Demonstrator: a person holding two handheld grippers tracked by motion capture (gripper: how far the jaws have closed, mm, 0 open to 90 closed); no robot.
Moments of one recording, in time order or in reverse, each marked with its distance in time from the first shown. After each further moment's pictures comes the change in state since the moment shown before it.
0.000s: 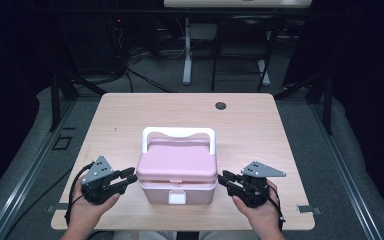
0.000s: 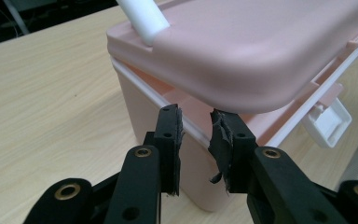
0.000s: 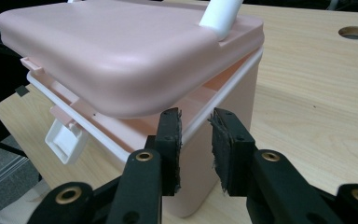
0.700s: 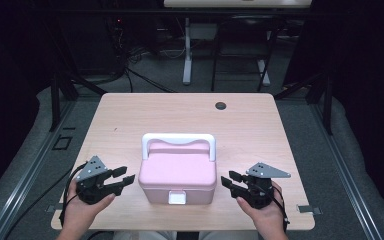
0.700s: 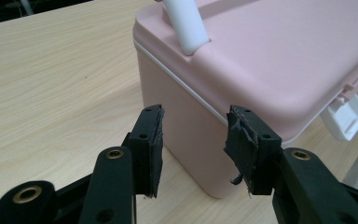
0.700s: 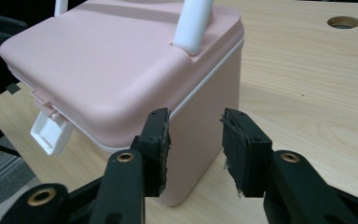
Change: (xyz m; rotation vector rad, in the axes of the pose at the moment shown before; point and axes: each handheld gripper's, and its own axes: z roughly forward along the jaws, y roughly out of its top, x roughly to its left) left arm 0.014 -0.006 -0.005 0.018 0.020 -0.068; right arm -0.011 -0.007 -0.004 0.013 -0.016 0.020
